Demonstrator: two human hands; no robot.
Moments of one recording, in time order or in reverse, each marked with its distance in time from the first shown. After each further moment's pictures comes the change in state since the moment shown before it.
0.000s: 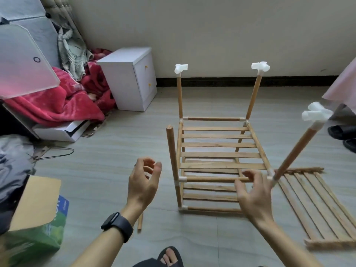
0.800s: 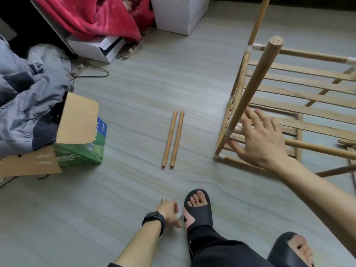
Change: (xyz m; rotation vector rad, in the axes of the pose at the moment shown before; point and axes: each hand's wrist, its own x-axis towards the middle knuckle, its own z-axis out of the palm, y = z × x) left_hand -0.188 -0.226 0.009 0.564 -1.048 -0.909; right_hand 0.024 -0.035 0.138 -0.830 -0.591 -0.540
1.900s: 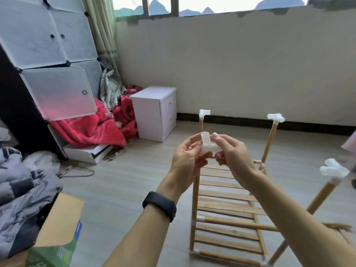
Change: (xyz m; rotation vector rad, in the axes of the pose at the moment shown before) left_hand -0.299 0.269 -0.249 -1.279 0.064 1.216; right_hand -0.018 0.002 -0.257 1.396 0.330 -0.020
